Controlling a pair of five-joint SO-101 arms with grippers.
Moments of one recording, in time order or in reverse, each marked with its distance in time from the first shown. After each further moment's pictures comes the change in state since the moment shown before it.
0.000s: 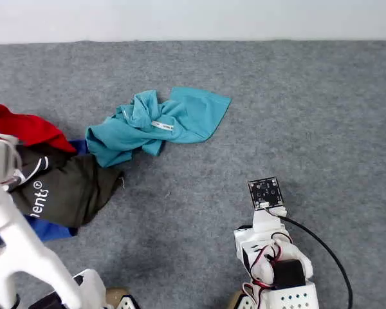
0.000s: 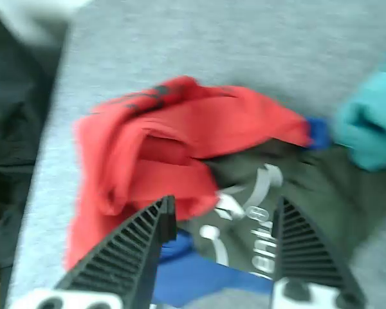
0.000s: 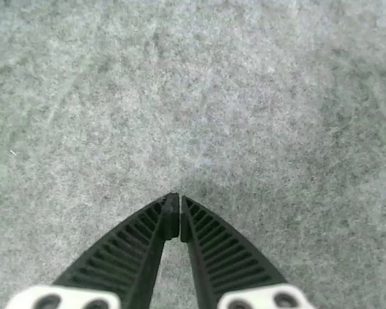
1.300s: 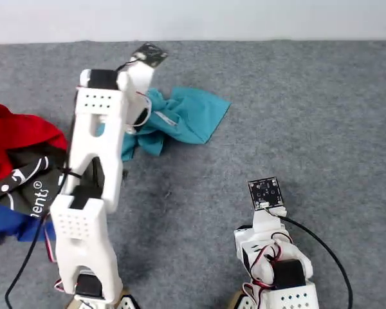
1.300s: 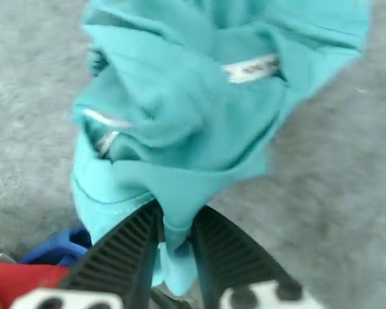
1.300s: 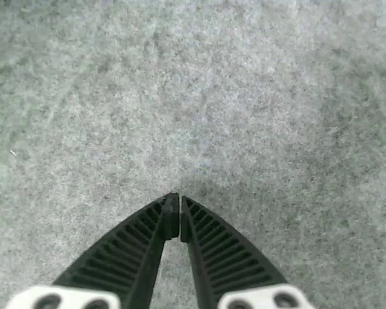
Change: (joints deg) left arm 37.6 58.8 -32.1 3.0 7.4; right arm 0.0 0.0 0.0 0.0 0.0
